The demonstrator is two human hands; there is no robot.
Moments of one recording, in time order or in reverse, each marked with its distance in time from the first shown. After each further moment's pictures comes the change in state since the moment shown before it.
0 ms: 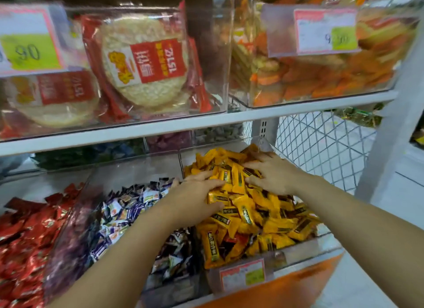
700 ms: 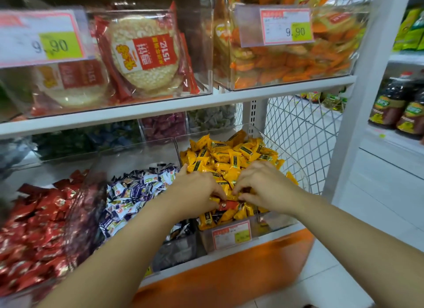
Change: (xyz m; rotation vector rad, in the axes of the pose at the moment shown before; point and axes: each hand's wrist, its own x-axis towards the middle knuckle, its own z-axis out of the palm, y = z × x) left_hand -0.035 0.033 0.006 0.228 -0.033 0.159; right_hand -0.098 -0.053 0.001 0.116 0.199 -0.235
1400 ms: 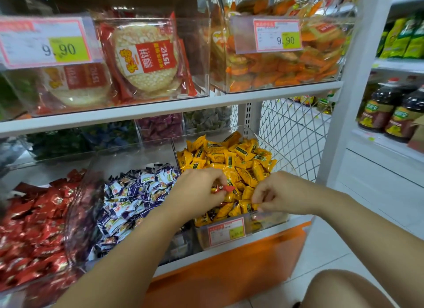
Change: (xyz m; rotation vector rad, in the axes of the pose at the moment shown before) left_hand -0.002 0.014 0.012 -0.279 0.324 -0.011; right_hand -0.035 0.006 -0.027 0.324 -0.254 0.205
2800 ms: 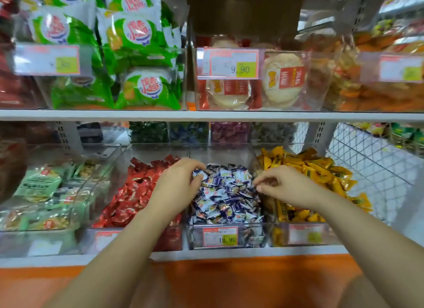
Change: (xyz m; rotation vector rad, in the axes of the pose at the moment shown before) left_hand -0.147 -0.109 -0.086 0.014 0.425 -0.323; right_hand 0.058 -0.145 0.028 0.043 0.129 -0.147
